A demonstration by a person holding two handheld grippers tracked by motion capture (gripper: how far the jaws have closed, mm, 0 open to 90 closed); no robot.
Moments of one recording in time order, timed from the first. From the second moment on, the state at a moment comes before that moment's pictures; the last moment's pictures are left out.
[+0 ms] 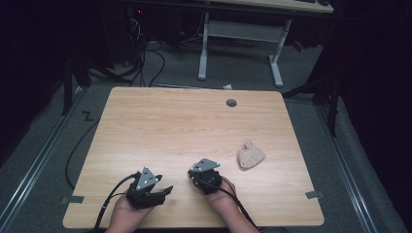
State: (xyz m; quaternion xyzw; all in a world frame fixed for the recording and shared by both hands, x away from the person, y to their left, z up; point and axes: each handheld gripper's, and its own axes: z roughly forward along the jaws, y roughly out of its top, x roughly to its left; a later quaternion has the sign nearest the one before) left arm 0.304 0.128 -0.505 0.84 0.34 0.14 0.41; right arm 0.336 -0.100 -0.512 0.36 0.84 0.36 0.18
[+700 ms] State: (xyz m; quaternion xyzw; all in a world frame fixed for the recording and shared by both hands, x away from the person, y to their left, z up) left arm 0.308 0.112 -0.502 0.83 0.34 0.12 0.43; right arm 0.329 -0.115 -0.513 0.37 0.84 0.36 0.18
